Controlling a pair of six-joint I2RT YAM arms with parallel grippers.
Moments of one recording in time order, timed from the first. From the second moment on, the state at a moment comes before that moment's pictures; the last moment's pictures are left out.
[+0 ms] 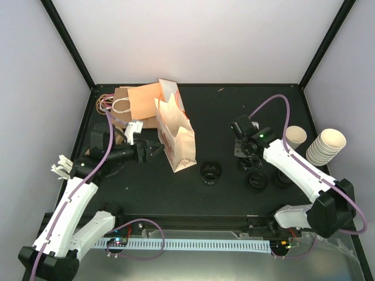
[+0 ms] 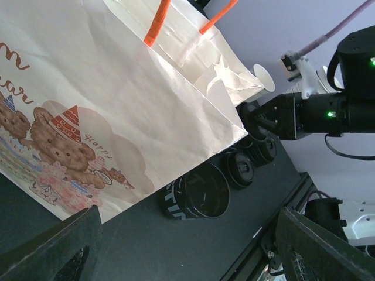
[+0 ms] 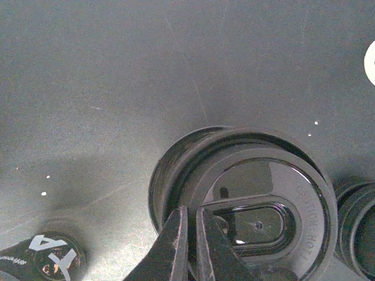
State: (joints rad) left arm -0.26 0.81 0.87 -0.62 0.67 -0.38; right arm 0.57 1.30 1.08 -0.99 0.30 0.61
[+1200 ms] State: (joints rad) left arm -0.27 0.80 0.86 -0.62 0.67 -0.40; right arm 0.60 1.37 1.08 -0.94 0.33 0.60
